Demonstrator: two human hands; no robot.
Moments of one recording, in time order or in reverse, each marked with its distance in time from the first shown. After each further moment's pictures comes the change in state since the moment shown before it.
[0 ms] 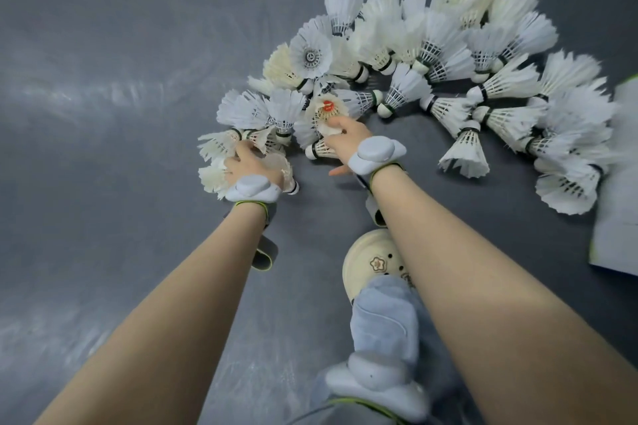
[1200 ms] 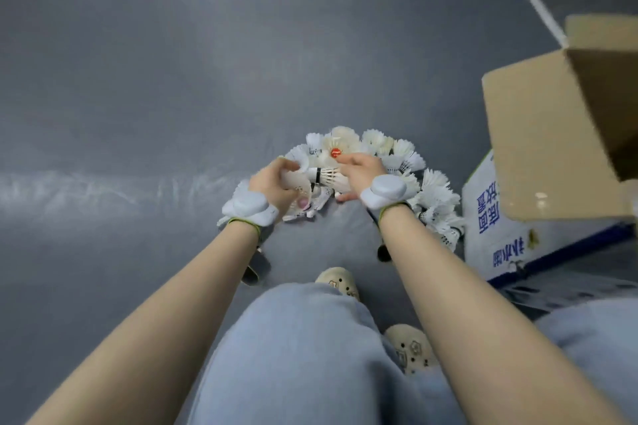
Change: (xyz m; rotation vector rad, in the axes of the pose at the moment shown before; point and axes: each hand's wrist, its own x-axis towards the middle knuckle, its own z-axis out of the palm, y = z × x) left_hand -0.162 0.042 -0.151 -0.331 0.000 0.657; right_hand -0.220 -0.079 -0.071 0.226 0.326 -0.288
